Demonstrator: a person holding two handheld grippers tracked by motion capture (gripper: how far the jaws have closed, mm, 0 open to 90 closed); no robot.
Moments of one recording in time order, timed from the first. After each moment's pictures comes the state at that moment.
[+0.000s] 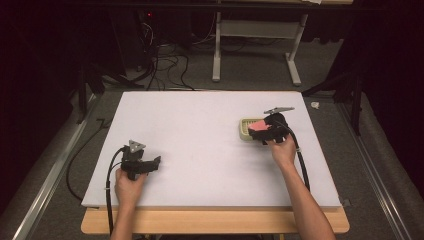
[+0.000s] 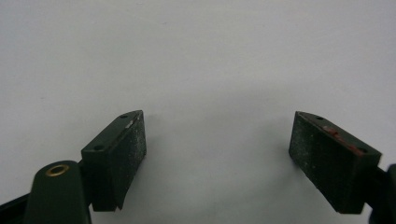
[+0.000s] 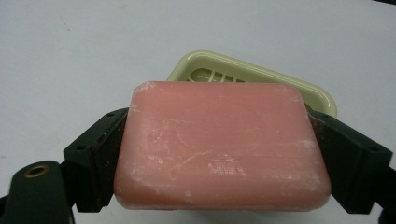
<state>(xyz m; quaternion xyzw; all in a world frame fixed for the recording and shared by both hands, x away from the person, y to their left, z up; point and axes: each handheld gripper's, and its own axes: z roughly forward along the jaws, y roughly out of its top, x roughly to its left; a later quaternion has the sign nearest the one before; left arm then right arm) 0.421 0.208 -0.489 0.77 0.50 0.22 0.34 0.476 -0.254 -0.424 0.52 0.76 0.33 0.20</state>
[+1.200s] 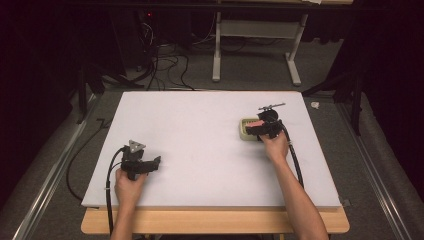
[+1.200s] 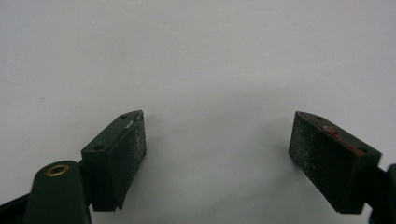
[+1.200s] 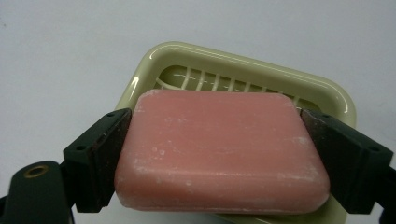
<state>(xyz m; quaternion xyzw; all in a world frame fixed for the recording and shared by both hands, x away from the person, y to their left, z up) 0.421 0.208 -0.489 0.77 0.50 0.22 0.34 0.510 -0.246 -0.444 0.58 0.74 0.28 0.18</state>
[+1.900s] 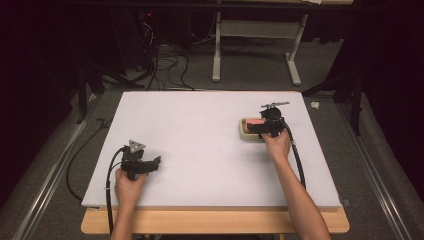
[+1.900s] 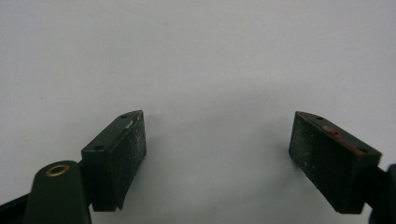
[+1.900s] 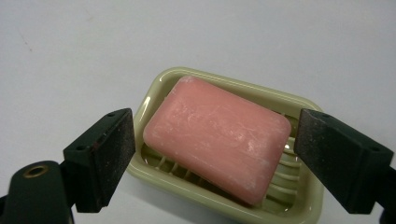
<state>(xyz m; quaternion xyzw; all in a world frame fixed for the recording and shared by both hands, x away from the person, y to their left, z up) 0.421 0.208 -0.489 0.77 0.50 0.22 0.34 0.501 -0.248 -0.428 0.57 0.74 0.31 0.20</state>
